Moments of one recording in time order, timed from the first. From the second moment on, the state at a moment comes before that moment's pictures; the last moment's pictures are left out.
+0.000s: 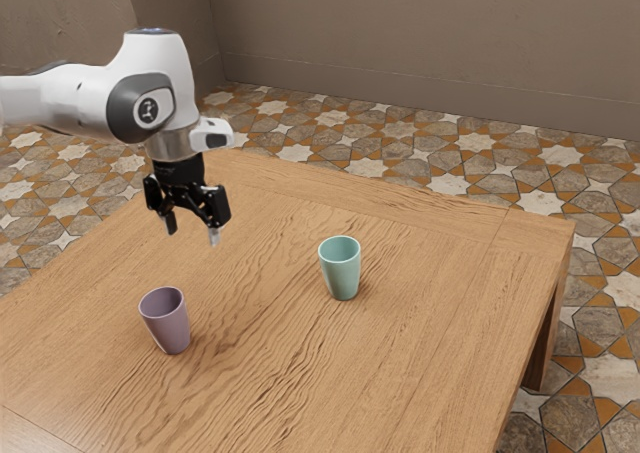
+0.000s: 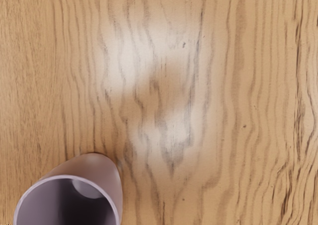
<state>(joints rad) -0.03 0.01 0.05 -1.98 -0.02 1.88 -0.01</state>
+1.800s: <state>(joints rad) 0.09 0.02 -0.01 -2.26 -0.07 2.11 -0.02</state>
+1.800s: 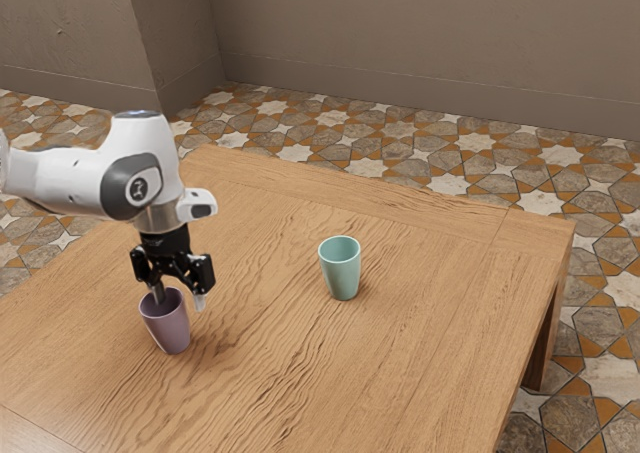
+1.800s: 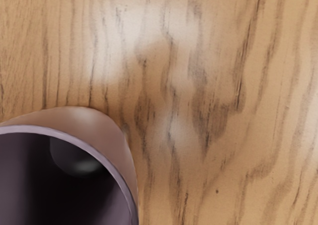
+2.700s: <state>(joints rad) 0.09 0.05 0.00 -2.25 -0.09 2.12 -0.02</state>
